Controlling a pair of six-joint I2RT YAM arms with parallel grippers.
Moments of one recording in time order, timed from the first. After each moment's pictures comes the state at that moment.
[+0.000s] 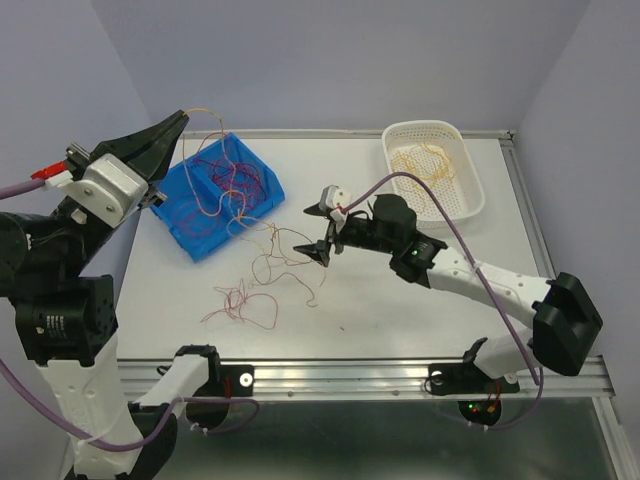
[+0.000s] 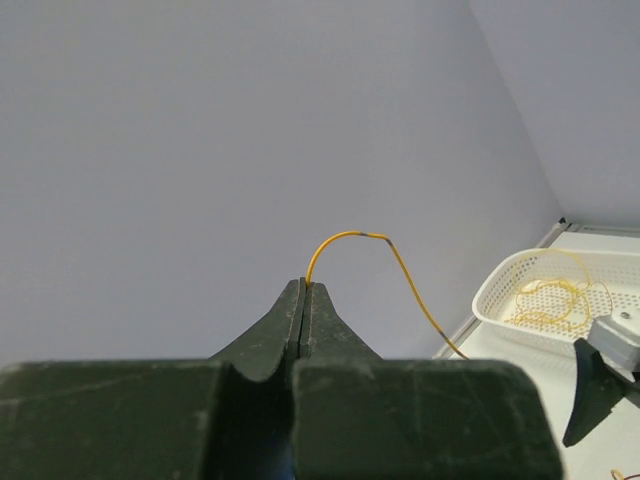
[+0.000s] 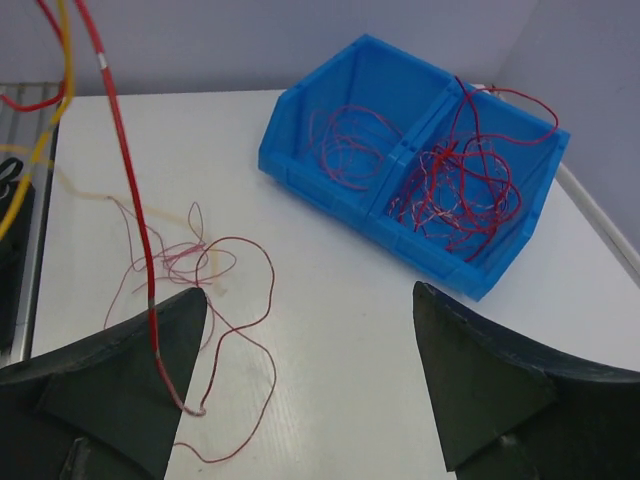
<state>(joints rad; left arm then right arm) -0.03 0.96 1.86 -0.38 0.70 0.26 0.86 1.36 0.95 0.37 -0.43 -0.20</state>
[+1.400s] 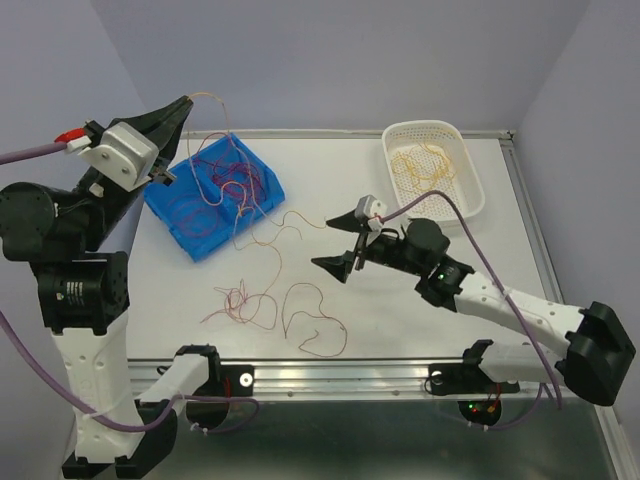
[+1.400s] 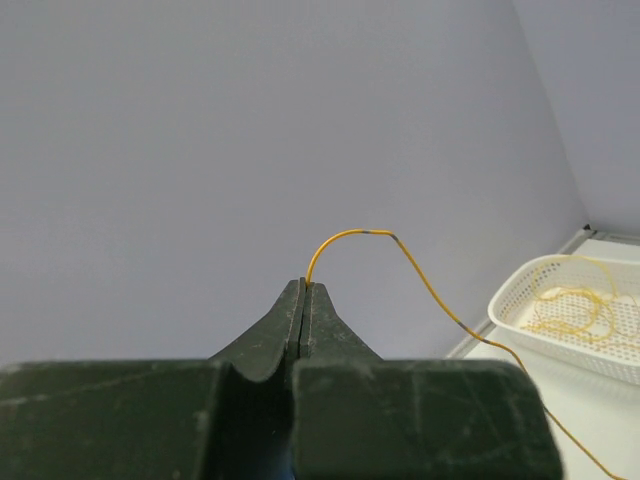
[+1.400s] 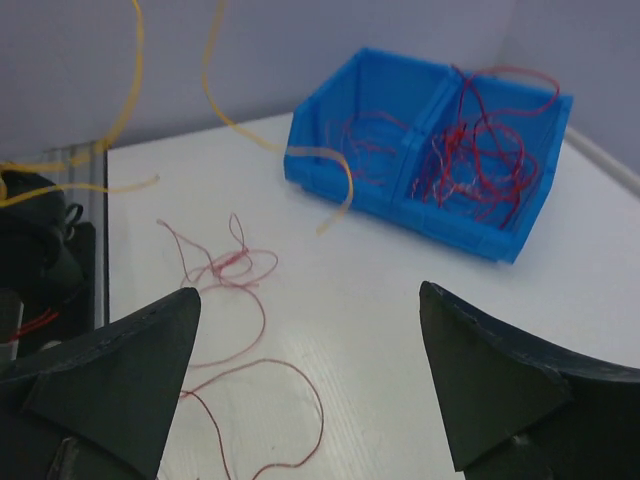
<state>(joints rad) -0.03 0.98 1.77 -0.27 0.63 0.24 0.86 1.19 0.71 0.51 -0.37 0.00</state>
